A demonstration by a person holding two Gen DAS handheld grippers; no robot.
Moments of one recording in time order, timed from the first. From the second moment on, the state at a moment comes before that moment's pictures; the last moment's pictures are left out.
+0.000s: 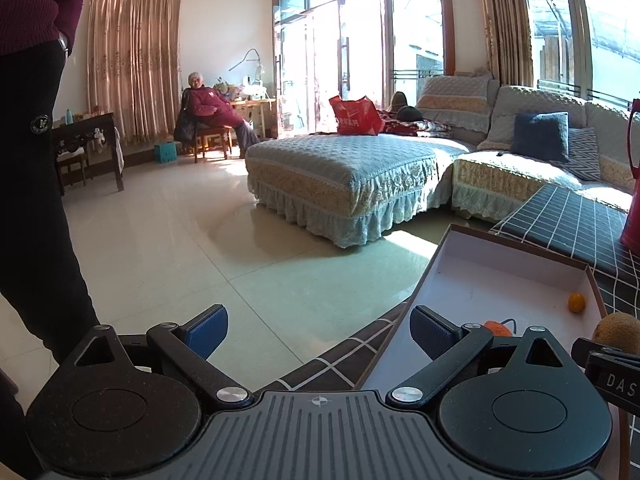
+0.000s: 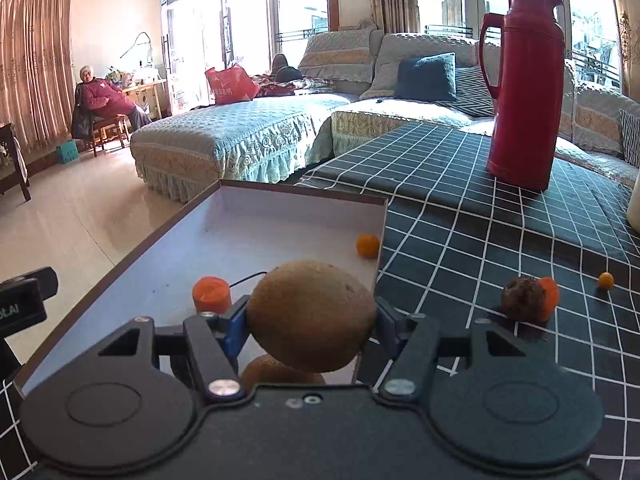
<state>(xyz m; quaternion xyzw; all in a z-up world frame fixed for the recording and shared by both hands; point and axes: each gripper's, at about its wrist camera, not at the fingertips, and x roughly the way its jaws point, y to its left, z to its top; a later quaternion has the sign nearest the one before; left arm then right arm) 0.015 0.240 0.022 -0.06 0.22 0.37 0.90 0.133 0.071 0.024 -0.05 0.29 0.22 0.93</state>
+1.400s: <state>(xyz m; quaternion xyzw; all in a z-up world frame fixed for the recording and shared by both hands) 0.068 0.029 0.030 0.05 0.19 0.15 0.97 0.044 -0.152 0.021 0.01 0.24 0.02 0.97</state>
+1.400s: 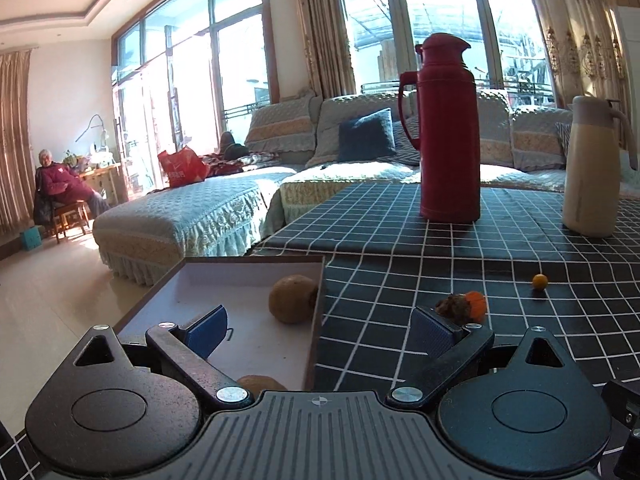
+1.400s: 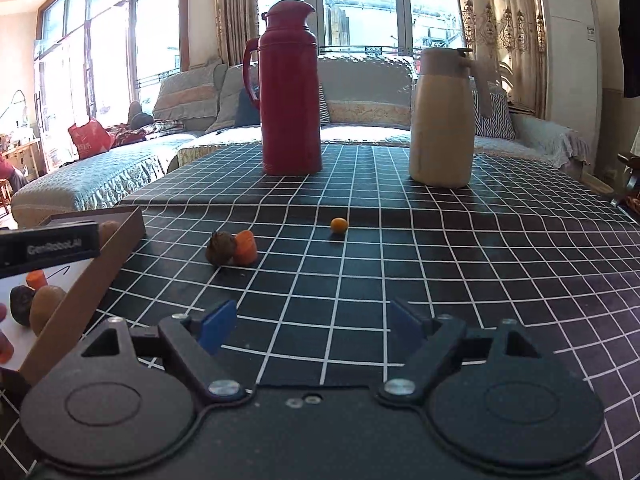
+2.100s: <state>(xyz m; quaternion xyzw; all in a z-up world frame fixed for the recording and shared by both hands) 0.177 -0.045 -0.012 0.12 0.21 0.08 0.97 0.045 -0.202 0.017 0.06 0.24 0.02 0.97</state>
